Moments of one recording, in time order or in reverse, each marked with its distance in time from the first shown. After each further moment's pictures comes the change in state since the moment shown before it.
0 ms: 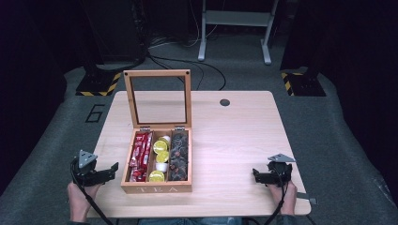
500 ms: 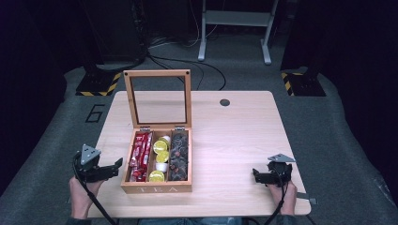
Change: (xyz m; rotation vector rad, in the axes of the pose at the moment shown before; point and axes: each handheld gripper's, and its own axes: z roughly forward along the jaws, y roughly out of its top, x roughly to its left) left arm -0.018 0.028 -0.014 -0.041 -0.044 0.058; right arm 0.000 0.000 0.000 -0.001 0.003 -0.003
